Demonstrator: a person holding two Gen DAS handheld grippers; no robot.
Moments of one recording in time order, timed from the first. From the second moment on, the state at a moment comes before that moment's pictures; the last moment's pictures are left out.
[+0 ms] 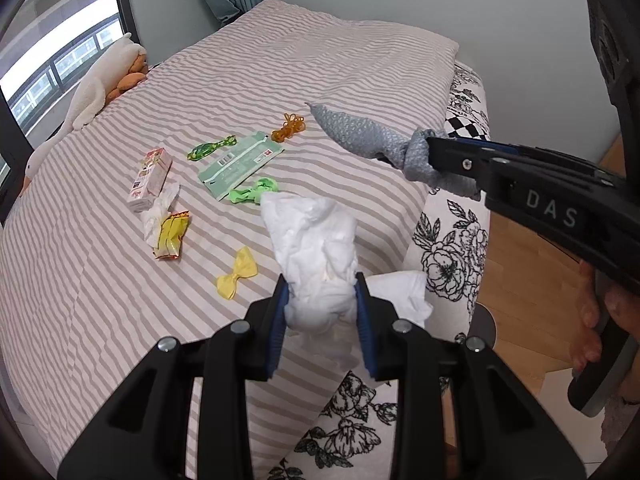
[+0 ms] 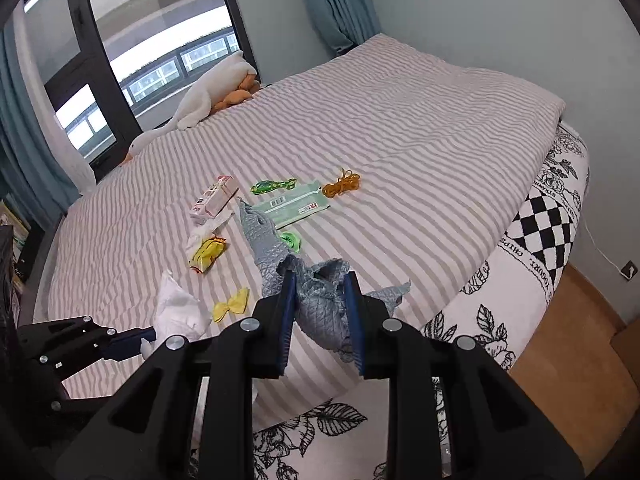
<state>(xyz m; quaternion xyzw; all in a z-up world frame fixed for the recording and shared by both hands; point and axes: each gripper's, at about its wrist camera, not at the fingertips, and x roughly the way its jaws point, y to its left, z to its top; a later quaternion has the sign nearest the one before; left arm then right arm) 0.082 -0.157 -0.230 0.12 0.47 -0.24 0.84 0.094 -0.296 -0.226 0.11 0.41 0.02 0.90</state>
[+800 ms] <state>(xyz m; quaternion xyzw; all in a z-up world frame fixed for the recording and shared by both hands) -0.052 -0.422 -0.378 0.24 0.49 -0.44 0.71 -0.159 -0.528 -0.390 0.20 0.47 -0.25 0.82</state>
